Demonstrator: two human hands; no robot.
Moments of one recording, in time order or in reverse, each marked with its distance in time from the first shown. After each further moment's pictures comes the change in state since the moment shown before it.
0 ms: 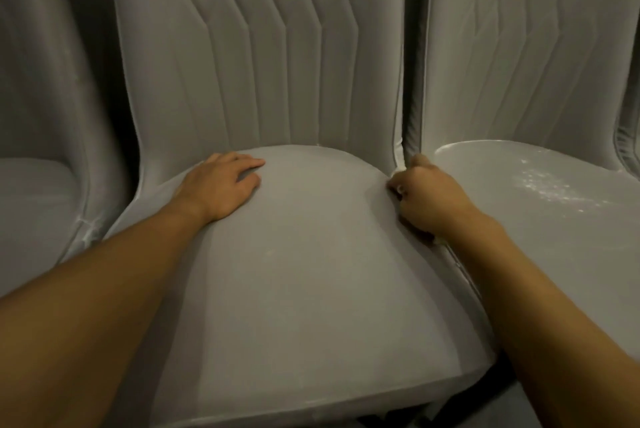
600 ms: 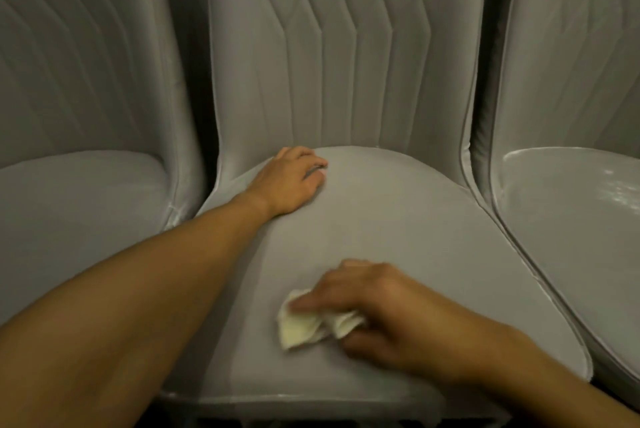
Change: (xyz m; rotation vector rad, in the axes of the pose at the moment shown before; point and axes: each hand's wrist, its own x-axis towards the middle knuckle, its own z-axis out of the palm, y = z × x) left_hand -0.005 -0.002 -0.007 -0.038 0.024 0.089; right_hand -0.098 -0.119 0.014 0.495 -0.242 -0.945
